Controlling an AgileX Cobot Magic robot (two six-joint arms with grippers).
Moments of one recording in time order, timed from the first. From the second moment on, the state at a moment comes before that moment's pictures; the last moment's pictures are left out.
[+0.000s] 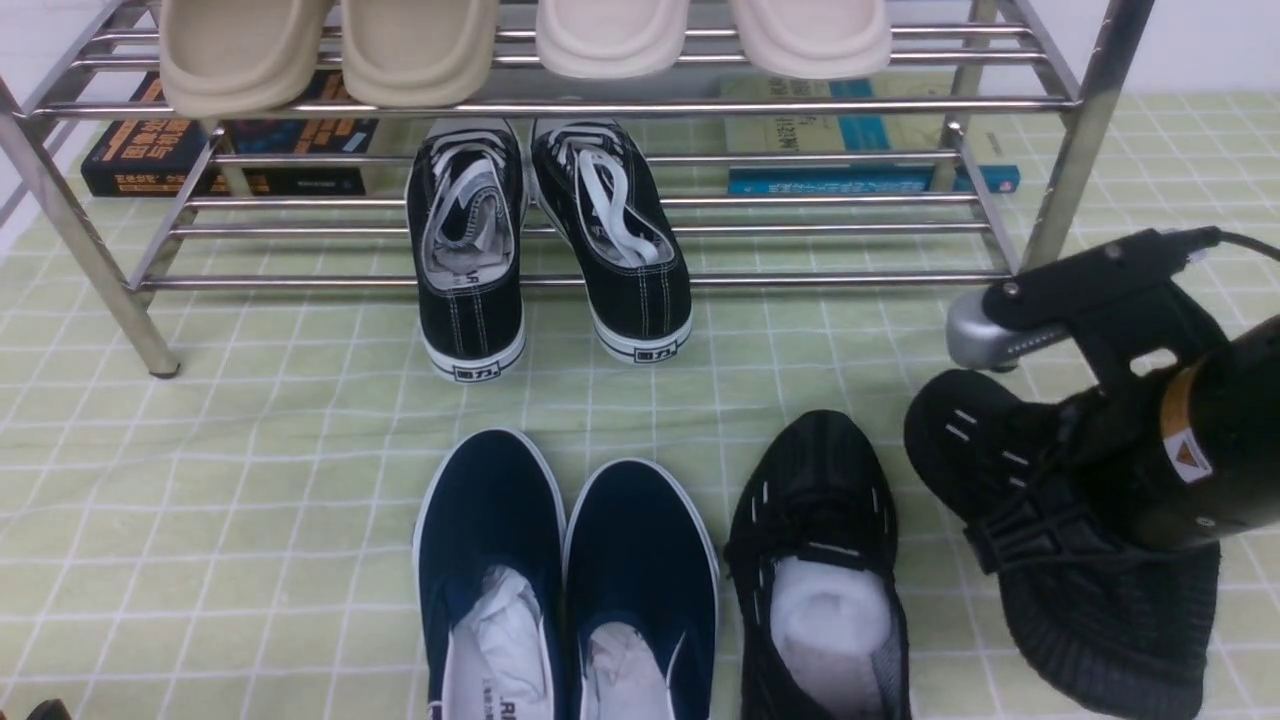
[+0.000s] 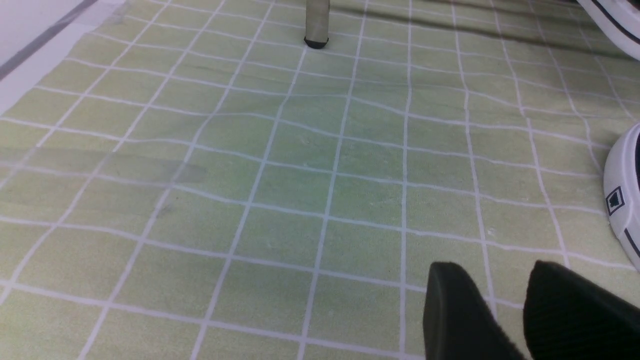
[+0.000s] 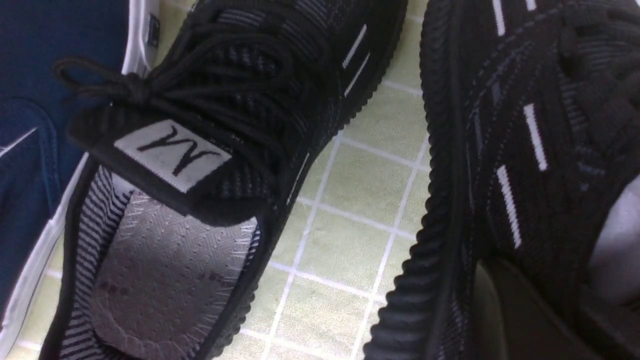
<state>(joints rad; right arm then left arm) 0.70 1.30 -0.97 -0.22 0.92 0.50 0.01 -0.01 0.02 0.17 0.38 -0.27</state>
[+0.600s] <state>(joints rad) 0.70 1.47 -0.97 -0.09 0.91 0.50 0.01 -0.01 0.02 0.17 0.38 -0.27</state>
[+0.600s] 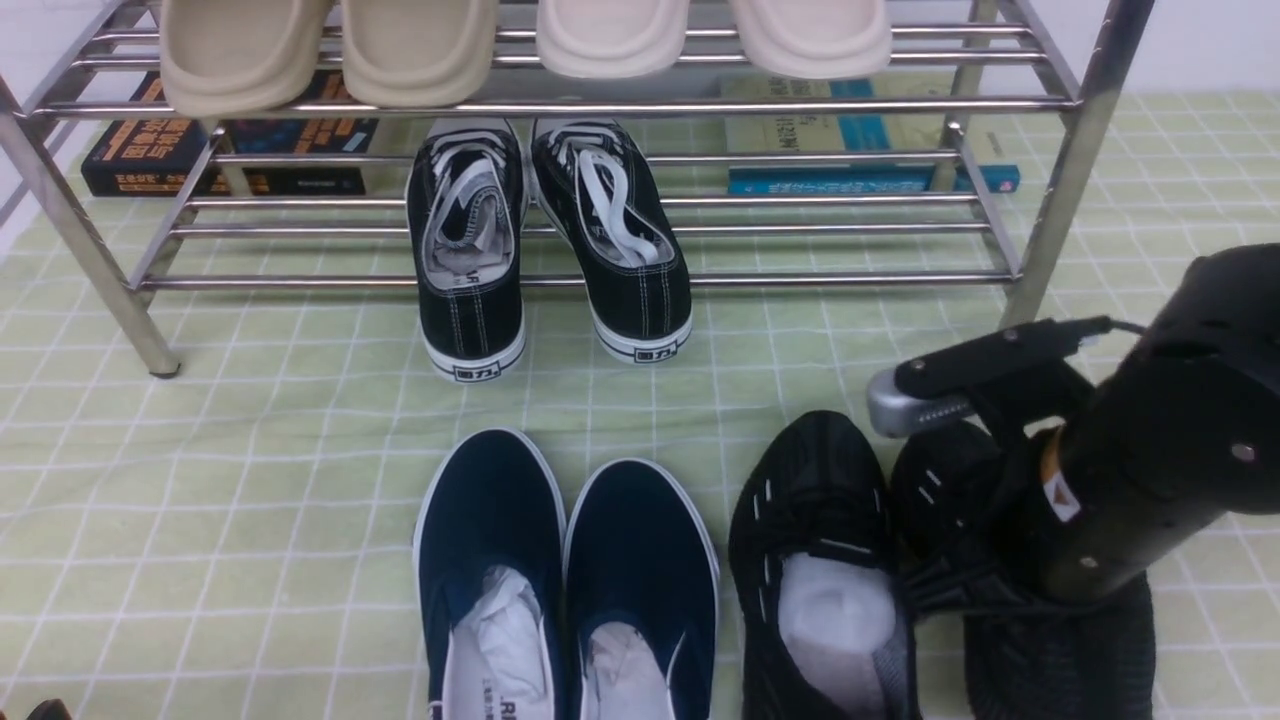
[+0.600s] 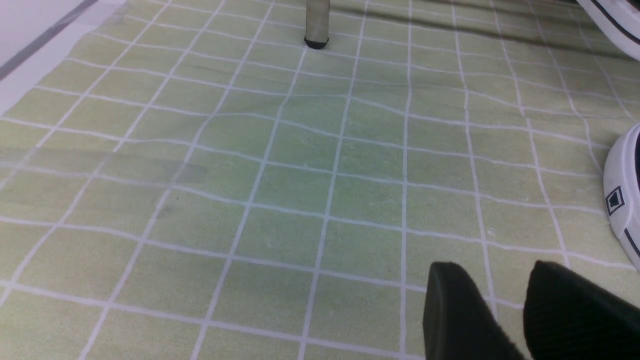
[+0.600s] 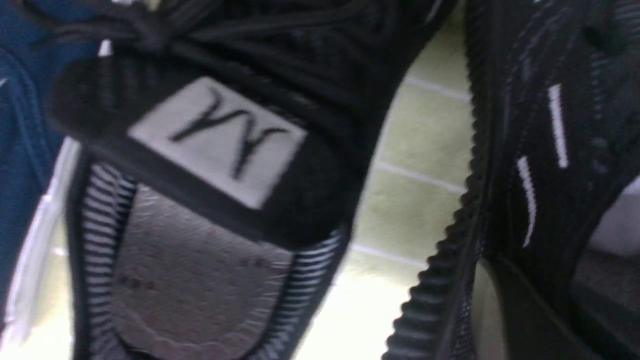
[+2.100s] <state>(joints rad) 0.70 0.44 -0.39 -0.07 0.25 0.27 0.01 -0.01 0.02 0.17 0.38 -0.27</state>
